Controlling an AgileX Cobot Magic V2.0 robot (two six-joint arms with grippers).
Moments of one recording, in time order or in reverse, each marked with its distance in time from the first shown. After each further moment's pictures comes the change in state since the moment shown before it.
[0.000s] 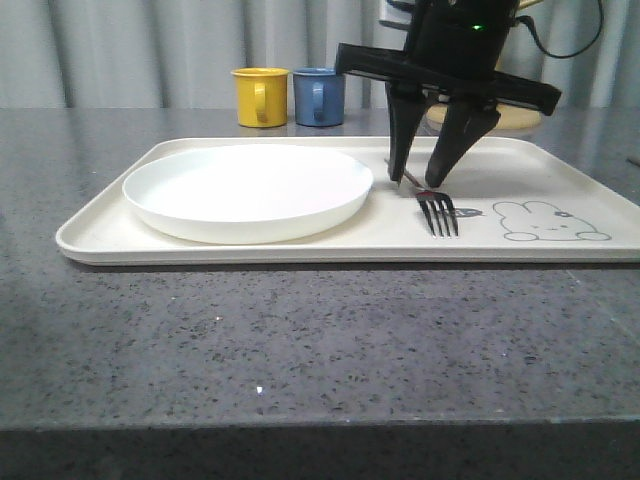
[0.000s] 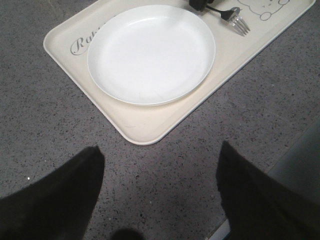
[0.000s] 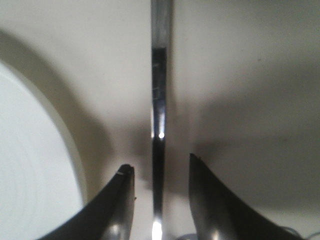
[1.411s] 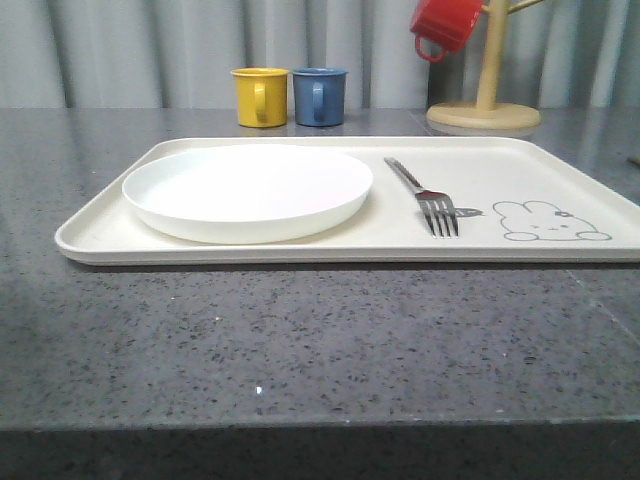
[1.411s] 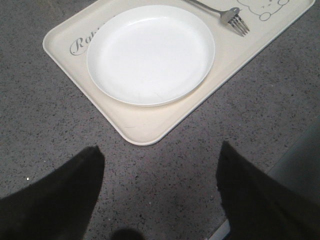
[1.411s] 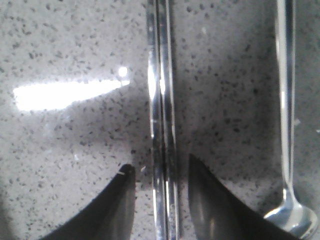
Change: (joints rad) left arm 0.000 0.000 0.000 -0.002 -0.002 0.000; right arm -0.509 -0.125 0.212 -0.086 0.139 -0.386
